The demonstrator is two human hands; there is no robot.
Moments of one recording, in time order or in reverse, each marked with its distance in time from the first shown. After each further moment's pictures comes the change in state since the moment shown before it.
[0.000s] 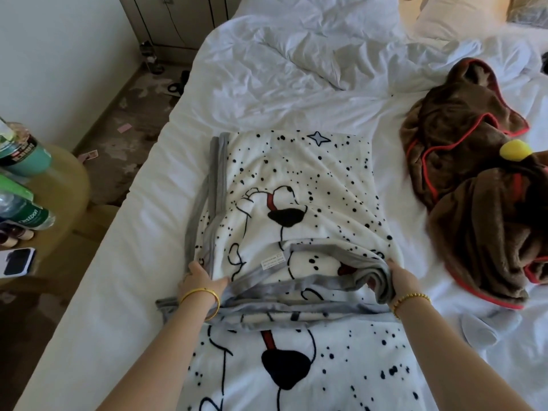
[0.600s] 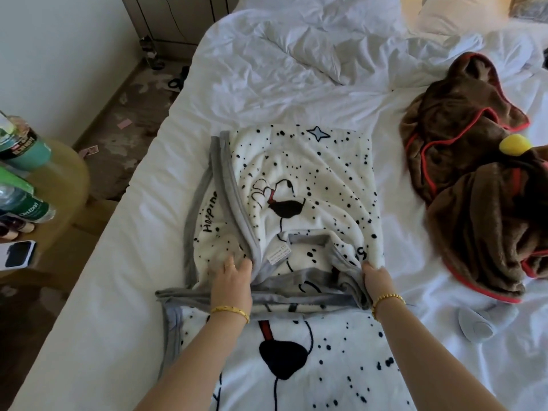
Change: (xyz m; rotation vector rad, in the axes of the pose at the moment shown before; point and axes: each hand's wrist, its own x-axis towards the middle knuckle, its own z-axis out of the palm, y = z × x) left_hand -0.049 0.019 0.042 0.301 0.313 0.578; right_hand -0.025 0.015 0.029 -0.299 0.008 -0.175
